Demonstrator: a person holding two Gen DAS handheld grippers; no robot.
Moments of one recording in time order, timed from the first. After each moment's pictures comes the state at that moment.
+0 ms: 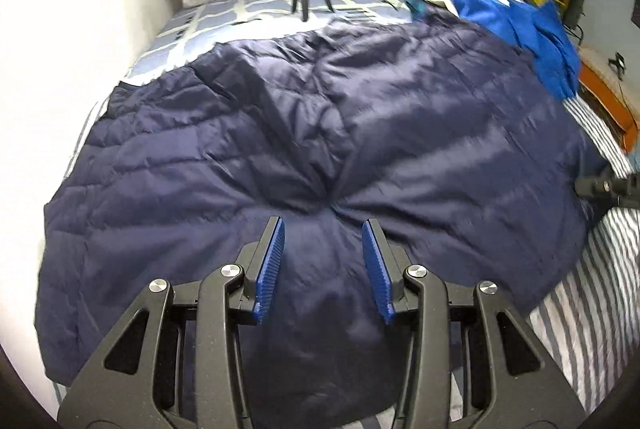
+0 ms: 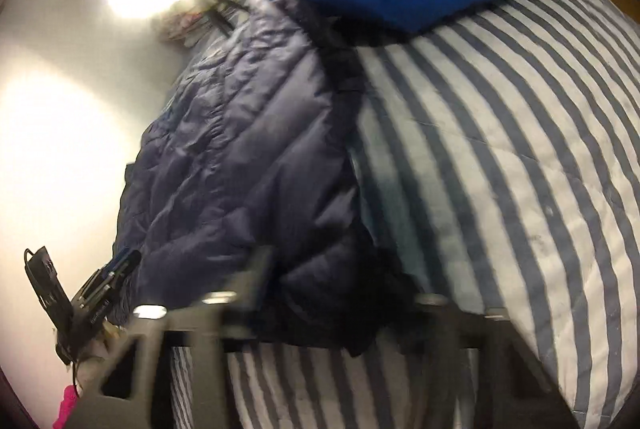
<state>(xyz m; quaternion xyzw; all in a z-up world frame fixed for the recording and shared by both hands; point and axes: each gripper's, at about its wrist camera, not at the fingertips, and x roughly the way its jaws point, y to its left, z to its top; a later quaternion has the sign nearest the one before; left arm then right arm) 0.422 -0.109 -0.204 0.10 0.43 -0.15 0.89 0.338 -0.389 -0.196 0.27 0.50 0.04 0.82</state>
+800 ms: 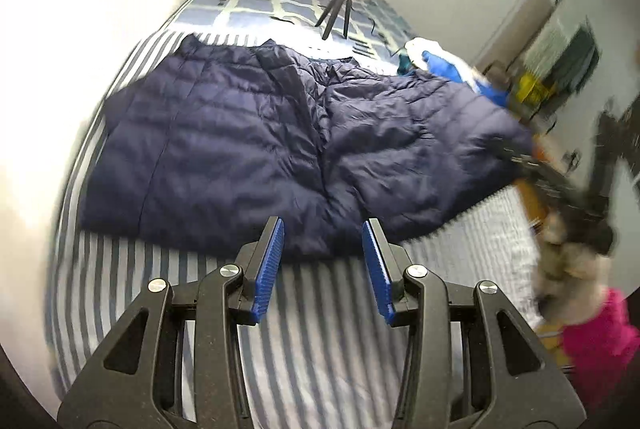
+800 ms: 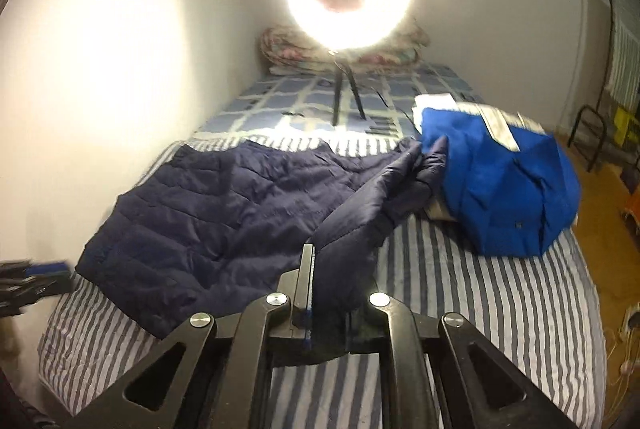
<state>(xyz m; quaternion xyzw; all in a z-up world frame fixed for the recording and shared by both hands) 0.312 0.006 -0.081 -0.13 0.46 -0.17 0.86 0.332 -0.240 -0.046 0.00 0.36 0.06 0.93</state>
